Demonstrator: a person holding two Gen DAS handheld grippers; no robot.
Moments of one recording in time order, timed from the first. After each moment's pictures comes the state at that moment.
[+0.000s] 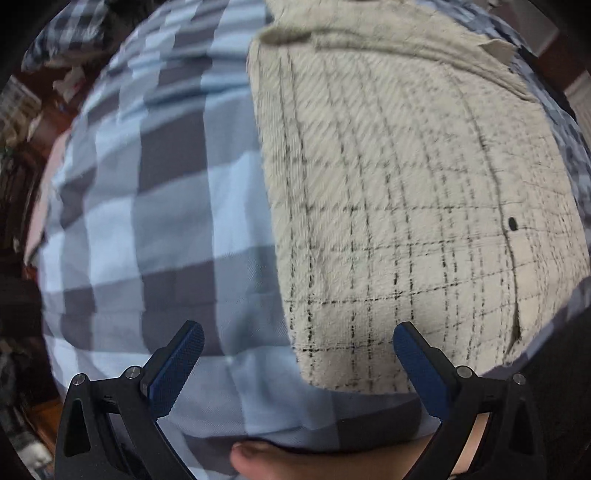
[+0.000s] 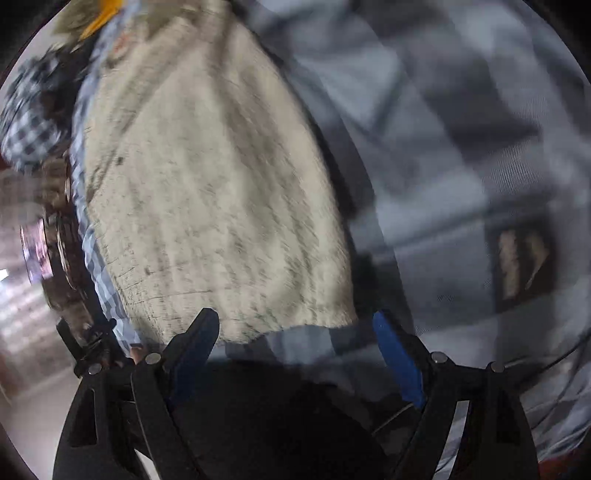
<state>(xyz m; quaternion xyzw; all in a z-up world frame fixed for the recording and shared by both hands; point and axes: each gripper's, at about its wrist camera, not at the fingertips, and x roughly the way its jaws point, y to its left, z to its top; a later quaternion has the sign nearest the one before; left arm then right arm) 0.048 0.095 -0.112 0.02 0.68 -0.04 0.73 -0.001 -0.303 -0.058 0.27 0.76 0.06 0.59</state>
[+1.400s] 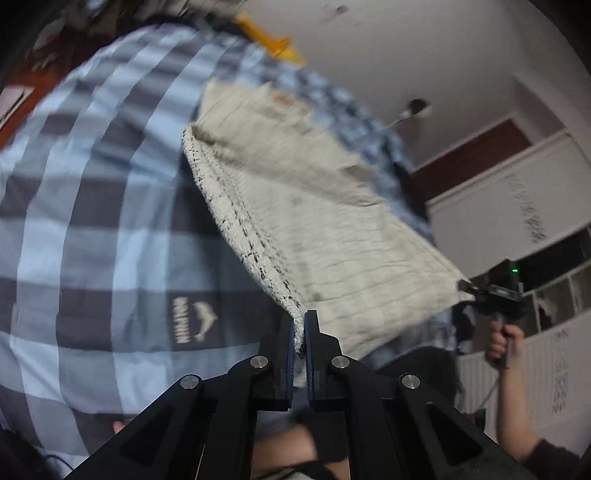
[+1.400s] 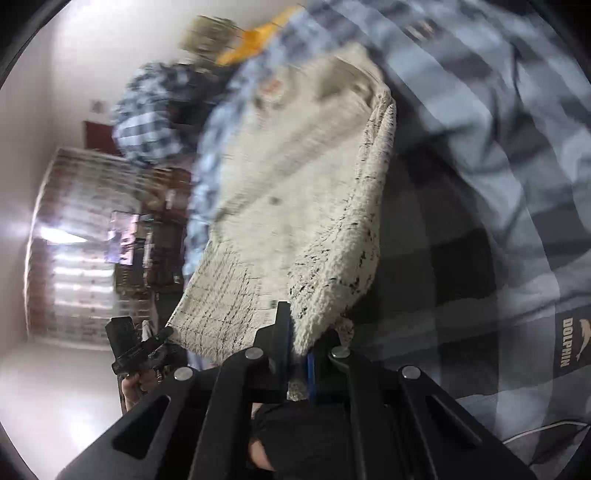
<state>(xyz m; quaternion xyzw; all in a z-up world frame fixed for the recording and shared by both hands) -0.027 0.124 0.017 -0.25 0.51 -0.23 0.79 0.007 -0.225 0.069 0.32 0.55 0.24 0.73</state>
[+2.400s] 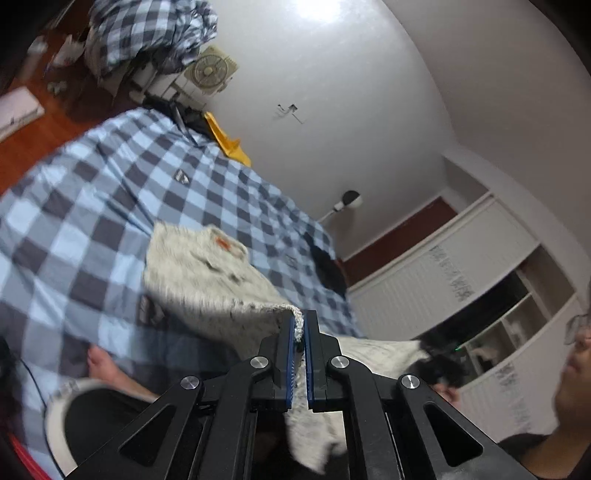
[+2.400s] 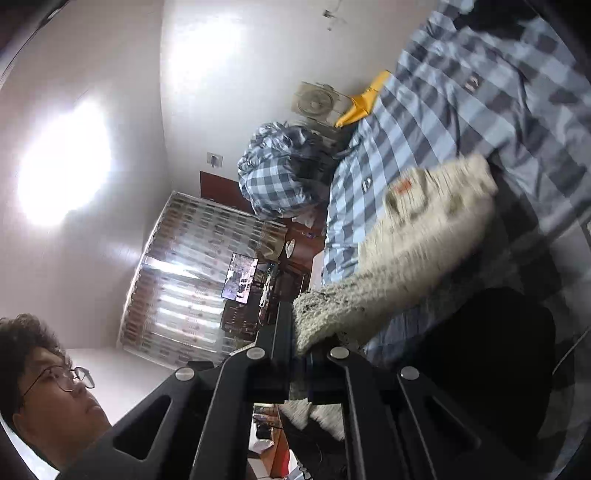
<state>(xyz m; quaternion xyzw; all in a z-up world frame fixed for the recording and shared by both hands) -0.193 0.187 0.152 -0.34 0.33 -0.25 0.84 -0.153 -0.278 0.178 0.45 0.38 0.34 0.73</state>
